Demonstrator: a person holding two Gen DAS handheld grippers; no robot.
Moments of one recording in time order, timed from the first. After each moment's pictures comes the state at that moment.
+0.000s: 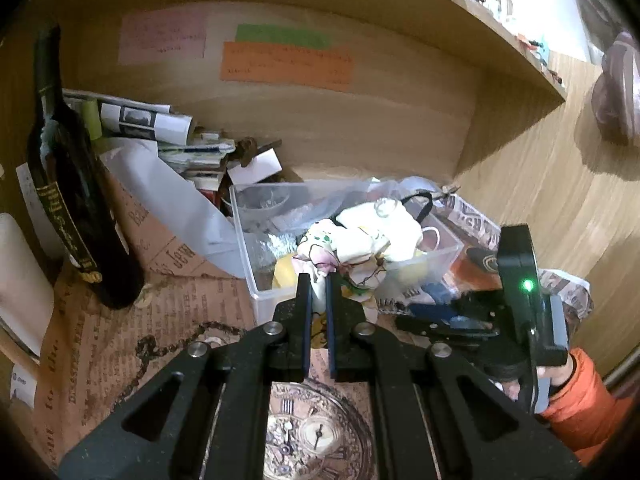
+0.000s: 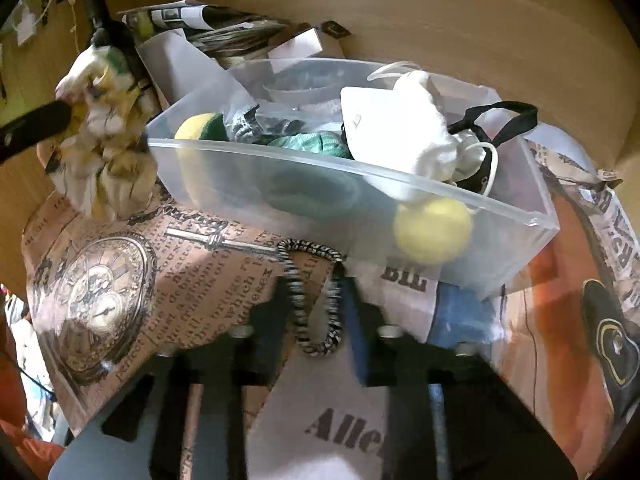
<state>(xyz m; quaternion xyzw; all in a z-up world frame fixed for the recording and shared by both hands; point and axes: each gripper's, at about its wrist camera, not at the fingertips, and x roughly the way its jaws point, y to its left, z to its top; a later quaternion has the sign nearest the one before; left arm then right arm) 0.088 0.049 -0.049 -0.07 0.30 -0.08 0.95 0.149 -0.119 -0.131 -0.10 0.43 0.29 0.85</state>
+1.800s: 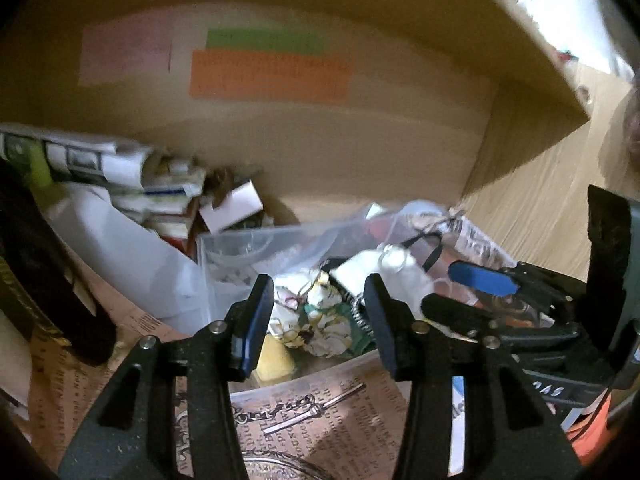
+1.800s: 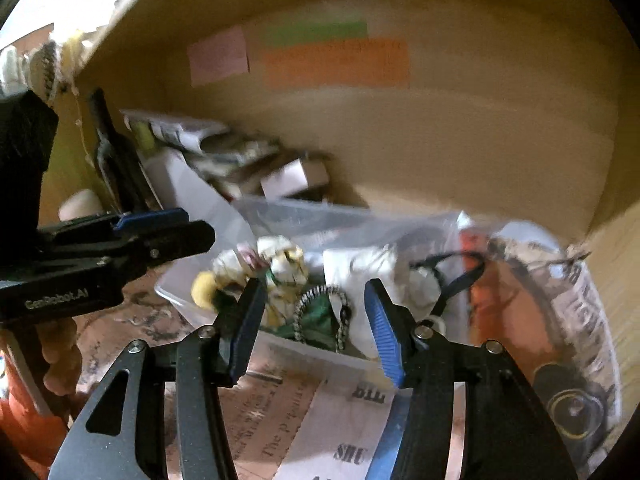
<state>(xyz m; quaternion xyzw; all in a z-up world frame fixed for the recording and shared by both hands) 0.158 0.031 -0.033 -0.07 0.28 -0.08 0.95 0.169 -0.130 -0.034 -0.05 0.30 0.30 0.90</state>
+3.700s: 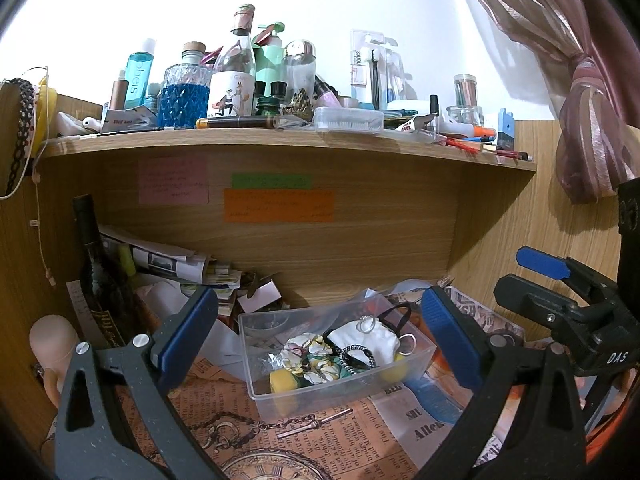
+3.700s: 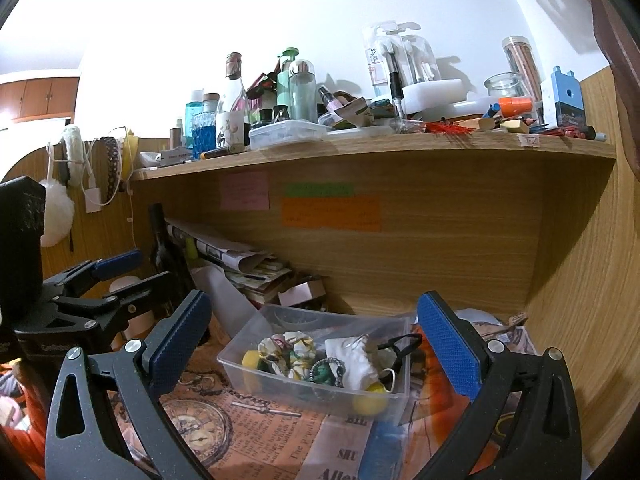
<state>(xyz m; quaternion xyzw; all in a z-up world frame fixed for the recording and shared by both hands) 0.038 0.011 0.036 -0.03 0.12 -0.03 0.99 0.078 -0.180 0.039 0.00 0.13 0.28 0.95</state>
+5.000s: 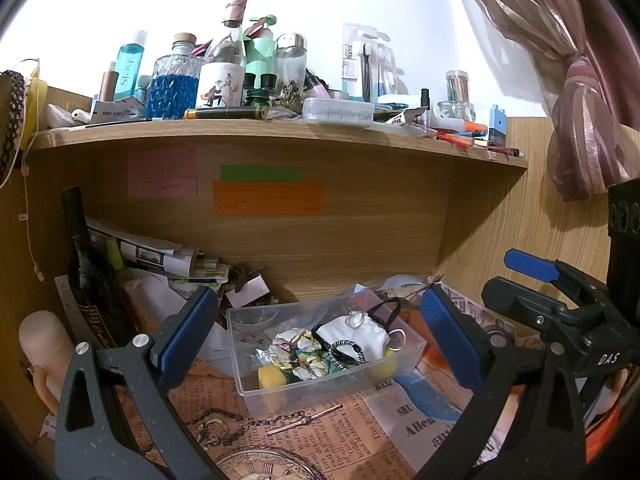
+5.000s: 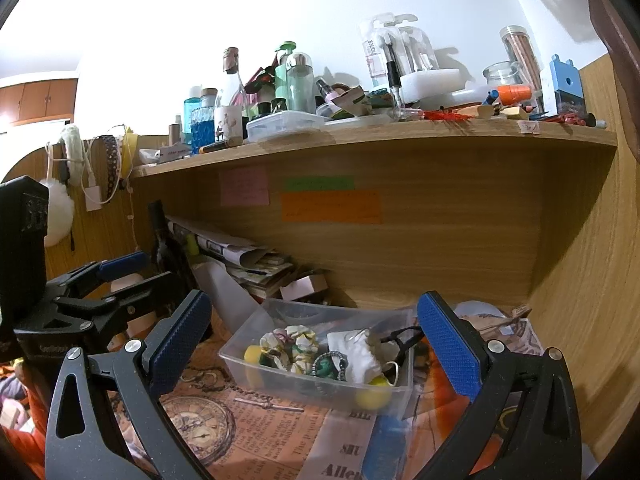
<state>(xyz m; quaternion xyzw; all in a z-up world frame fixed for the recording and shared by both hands) 0.041 0.005 0.034 -0.03 0.13 -0.04 0.99 0.080 -0.178 0.034 0.01 0.14 0.28 0.95</state>
